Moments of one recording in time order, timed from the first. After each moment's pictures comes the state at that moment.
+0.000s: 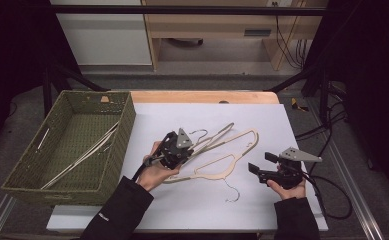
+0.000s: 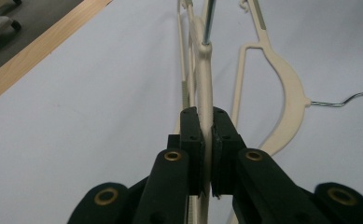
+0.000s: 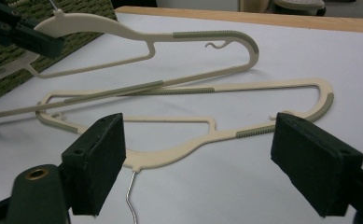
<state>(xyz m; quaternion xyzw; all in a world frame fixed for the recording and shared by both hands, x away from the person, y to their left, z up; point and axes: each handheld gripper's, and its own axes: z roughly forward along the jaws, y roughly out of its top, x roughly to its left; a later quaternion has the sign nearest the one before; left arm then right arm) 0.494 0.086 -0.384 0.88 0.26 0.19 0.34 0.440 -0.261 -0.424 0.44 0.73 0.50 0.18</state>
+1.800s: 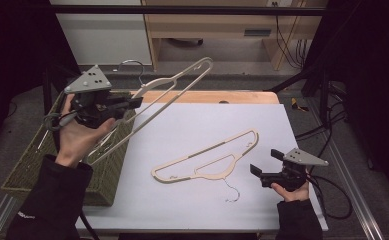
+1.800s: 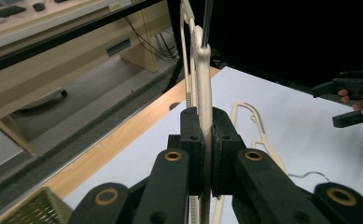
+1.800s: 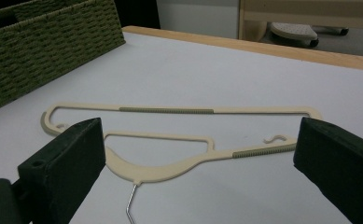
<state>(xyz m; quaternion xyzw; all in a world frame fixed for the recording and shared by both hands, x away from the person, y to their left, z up) 0.461 0.210 -0.191 0.81 0.25 0.25 0.47 0.431 -0.263 -0.414 0.41 0.72 0.52 0.21</state>
